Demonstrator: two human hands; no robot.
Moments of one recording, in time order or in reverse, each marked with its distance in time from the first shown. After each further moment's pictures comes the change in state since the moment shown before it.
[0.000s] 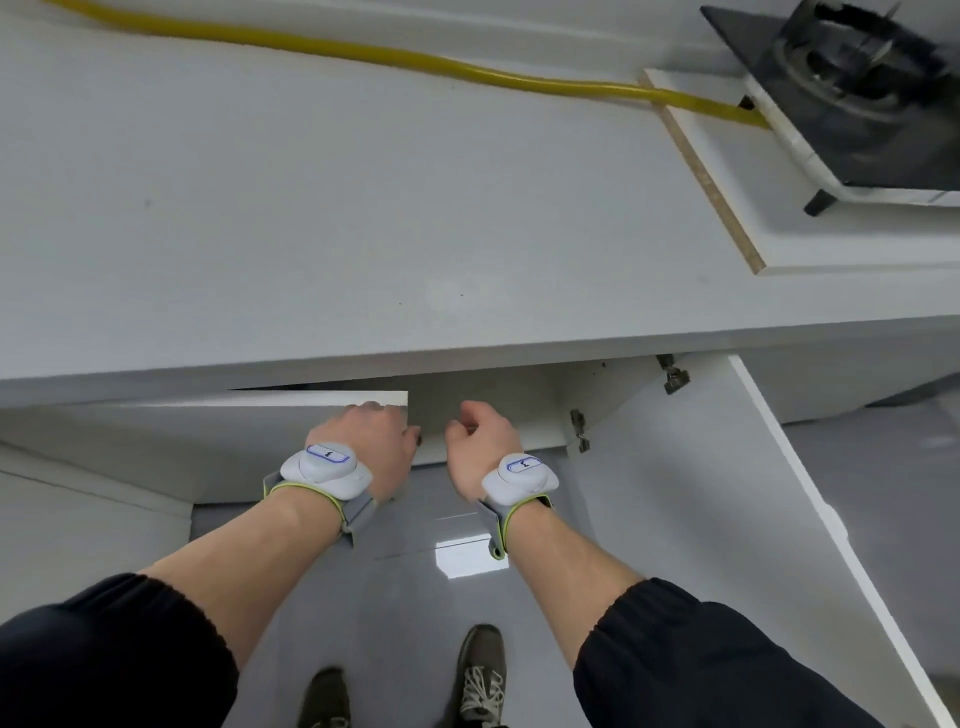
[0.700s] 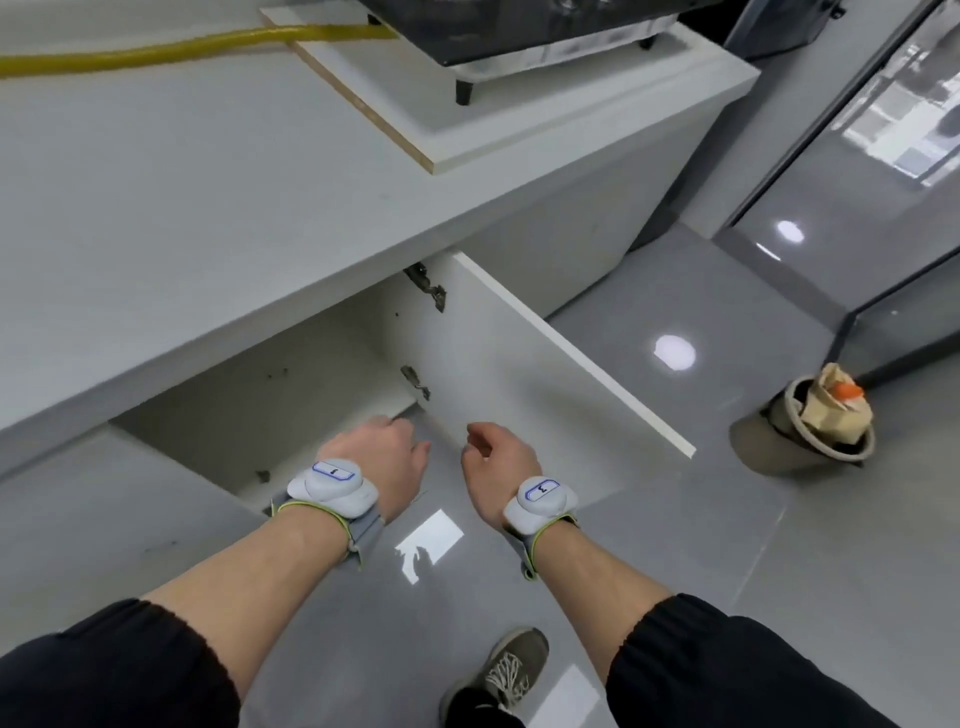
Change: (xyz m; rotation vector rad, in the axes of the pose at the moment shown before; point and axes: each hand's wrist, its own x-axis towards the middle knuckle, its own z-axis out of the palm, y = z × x) left_hand -0.056 0.205 0.063 0.081 0.120 0.608; right_hand -0.114 0.177 -0.130 0.166 0.369 0.257
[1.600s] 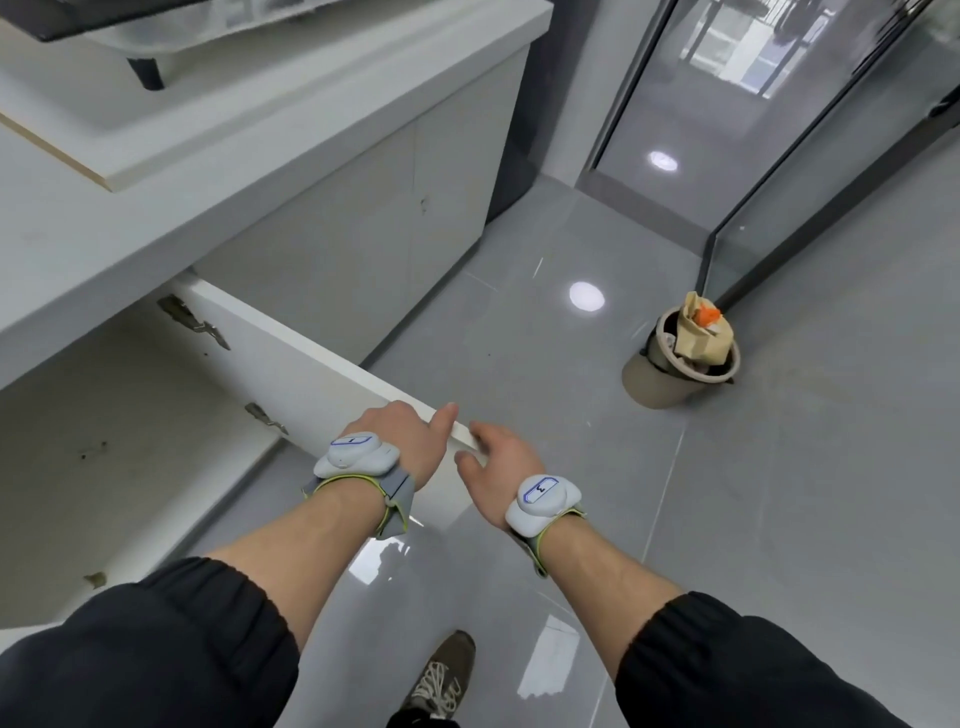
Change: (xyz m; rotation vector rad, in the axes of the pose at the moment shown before) left_hand 0.097 0.247 0.044 -0.133 -0.246 -0.034; right_hand 0.041 0.149 -0.163 -0.152 0.111 0.130
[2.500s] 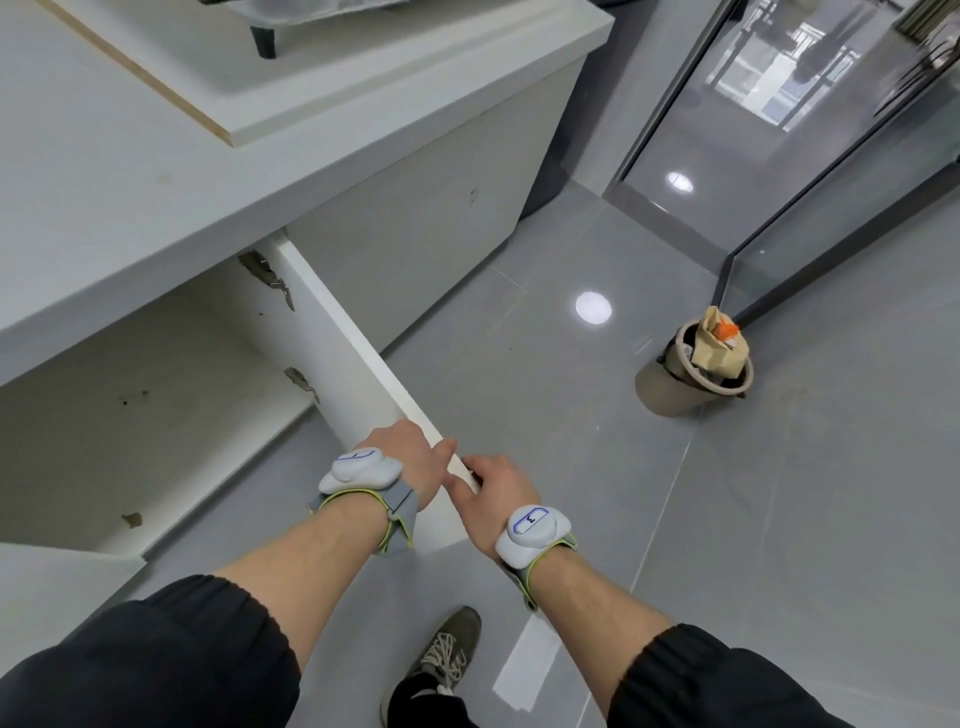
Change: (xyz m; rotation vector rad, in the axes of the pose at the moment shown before) left_hand -0.044 -0.085 0.007 -0.097 -0.105 -0.007; right_hand -0.059 -0.043 0.068 -0.076 -0.077 0.017
